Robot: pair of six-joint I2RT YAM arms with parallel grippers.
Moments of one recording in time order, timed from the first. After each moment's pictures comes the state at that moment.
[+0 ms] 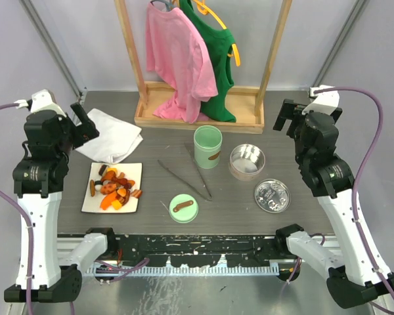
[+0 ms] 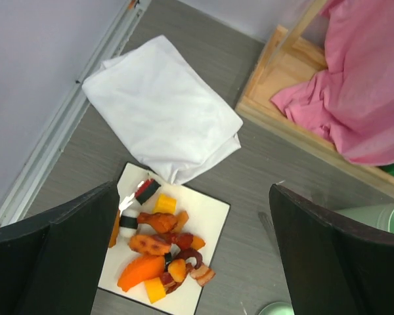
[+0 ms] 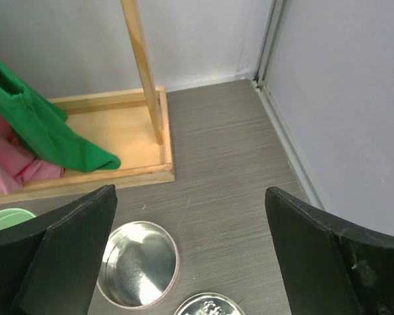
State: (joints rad) left arm -0.01 0.95 1.48 -0.89 -0.25 -0.33; right arm 0.31 0.89 1.26 -0.51 0.57 0.10
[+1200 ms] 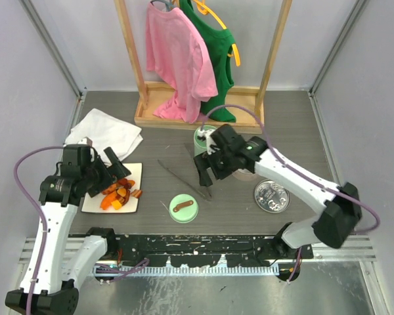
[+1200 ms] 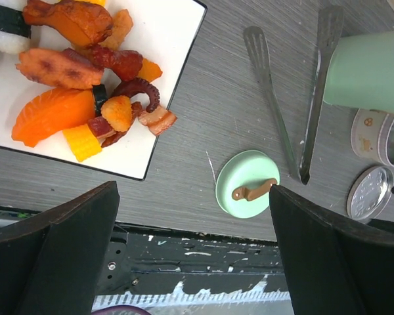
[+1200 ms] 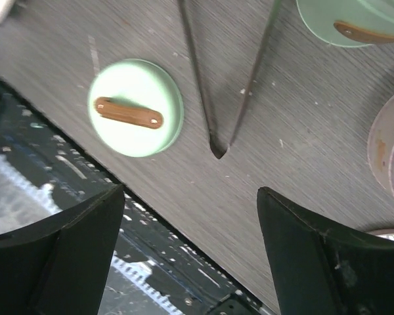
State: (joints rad) left arm -0.08 0.78 1.01 -1.09 0.09 -0.63; right arm 0.74 1.36 1.20 -0.80 -0.22 0.23
